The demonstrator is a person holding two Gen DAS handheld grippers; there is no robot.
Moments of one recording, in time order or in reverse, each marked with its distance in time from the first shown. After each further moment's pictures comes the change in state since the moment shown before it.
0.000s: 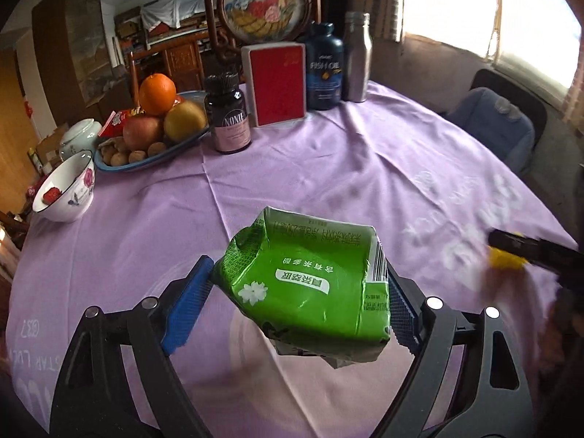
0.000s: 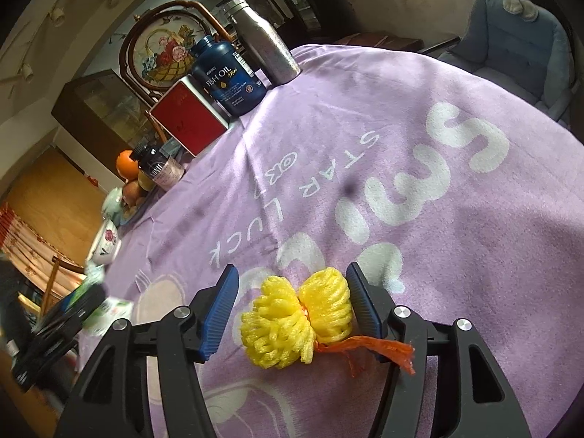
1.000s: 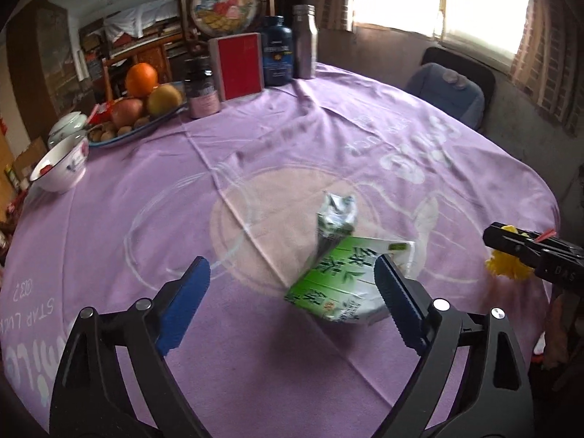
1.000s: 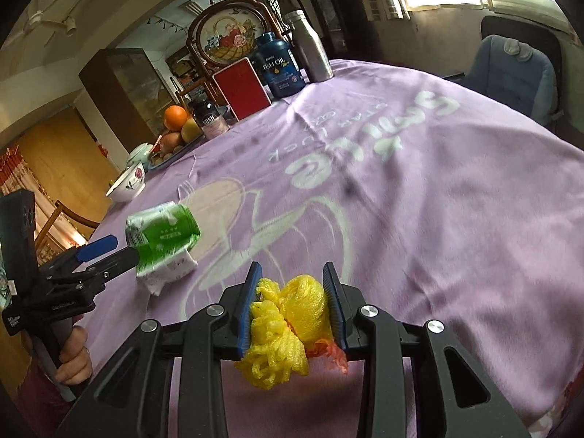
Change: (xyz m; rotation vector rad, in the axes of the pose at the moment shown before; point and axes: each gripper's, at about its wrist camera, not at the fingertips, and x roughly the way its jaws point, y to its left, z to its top) left arm -0.057 -0.012 -0.090 0.105 0.008 -0.137; right arm -0.089 0.034 -0.135 -0.136 -0.094 -0.002
